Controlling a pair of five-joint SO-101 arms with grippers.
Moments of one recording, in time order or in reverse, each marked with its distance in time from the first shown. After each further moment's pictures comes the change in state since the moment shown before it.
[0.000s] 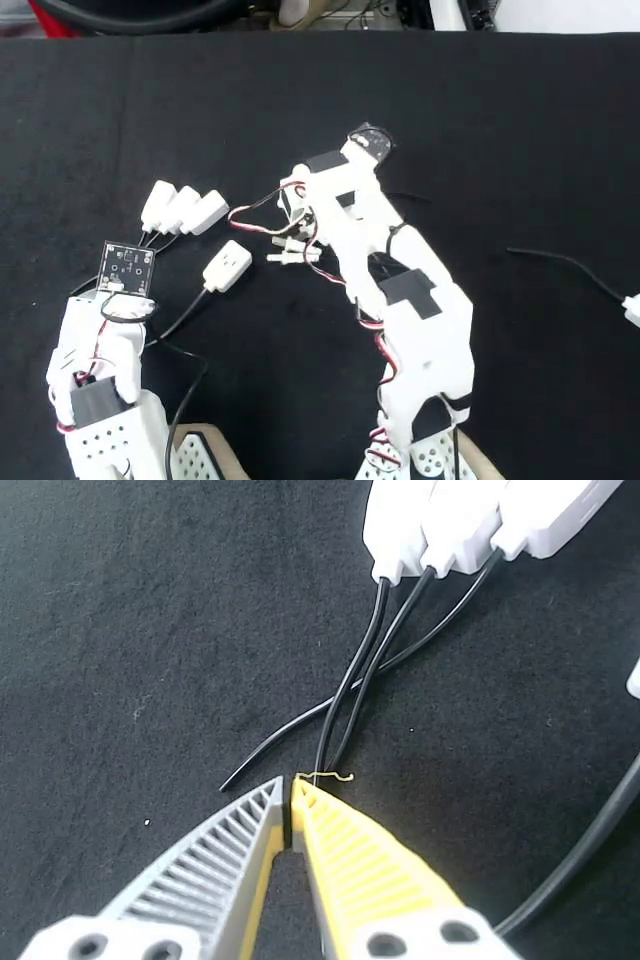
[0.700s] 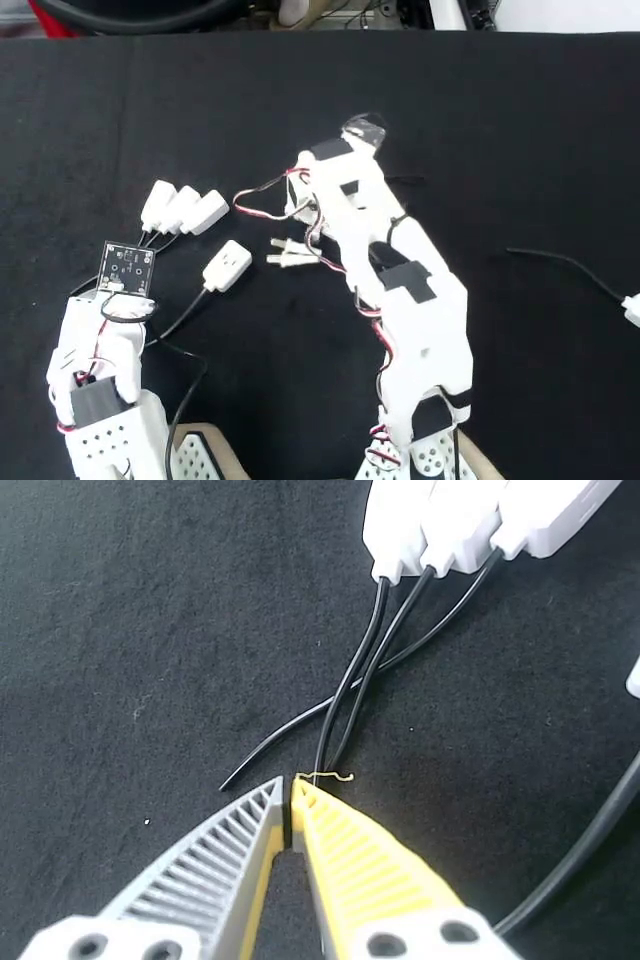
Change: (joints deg) left arm 0.0 0.0 0.0 0.0 0.0; right arm 2.0 4.4 -8.5 10.3 13.5
